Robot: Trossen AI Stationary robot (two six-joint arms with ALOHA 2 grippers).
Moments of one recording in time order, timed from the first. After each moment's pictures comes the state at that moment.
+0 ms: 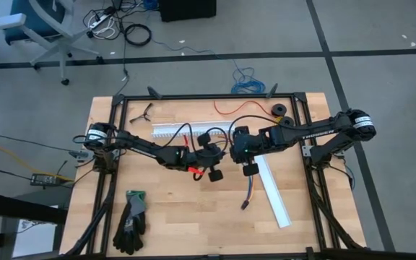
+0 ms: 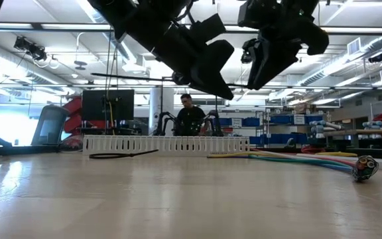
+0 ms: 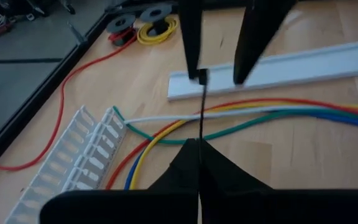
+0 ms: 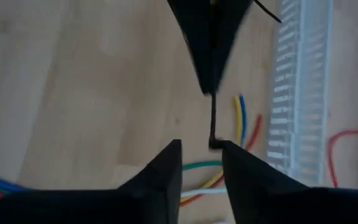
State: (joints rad) left arm -0.11 1.85 1.13 0.15 -0.50 -0.04; right arm 0.08 1.46 1.11 -0.65 0.21 -0.24
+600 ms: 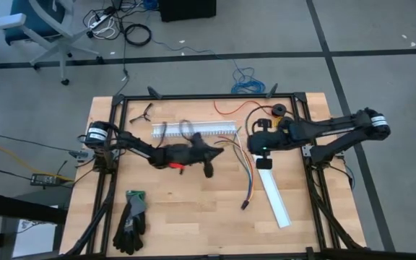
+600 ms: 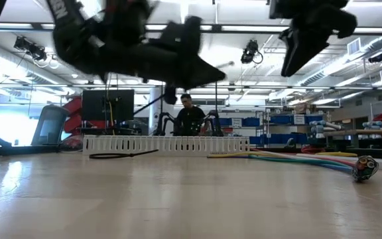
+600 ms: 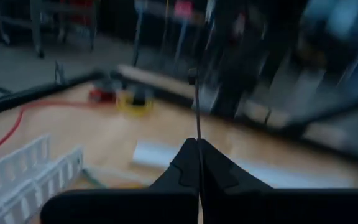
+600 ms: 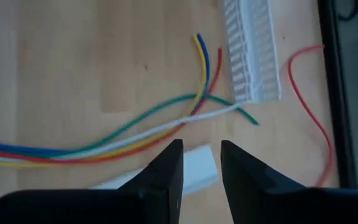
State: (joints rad) left arm -0.06 1.85 0.73 1.12 -0.33 -0.29; right arm 0.11 1.23 1.05 -0.88 0.35 0.02
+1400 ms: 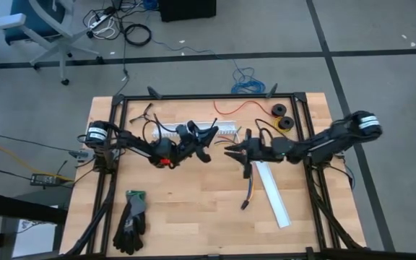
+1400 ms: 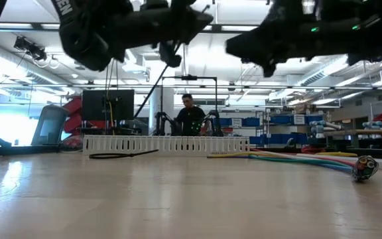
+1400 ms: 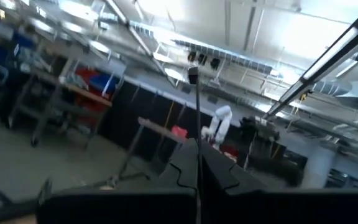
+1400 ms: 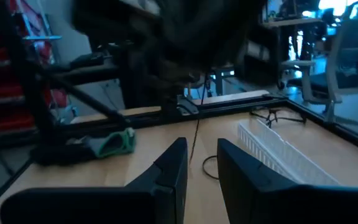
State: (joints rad) left arm -0.05 1.85 0.82 1.57 -0.48 -0.23; right arm 0.11 1.43 0.43 1.06 0.21 0.11
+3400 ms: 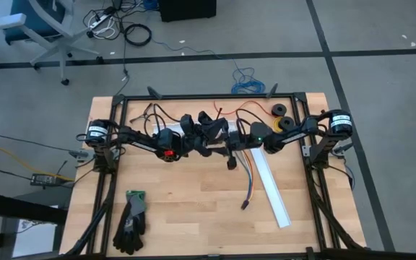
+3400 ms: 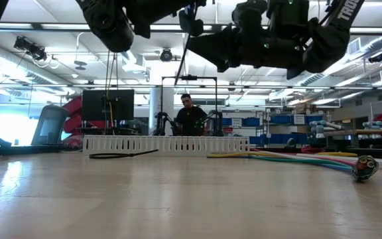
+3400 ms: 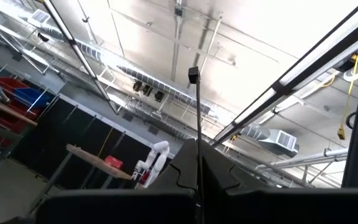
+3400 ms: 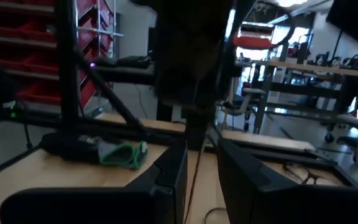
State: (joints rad) left arm -0.01 1.85 1.01 1.57 -0.27 -0.40; right arm -0.11 1.70 0.68 1.18 -0.27 -0.07
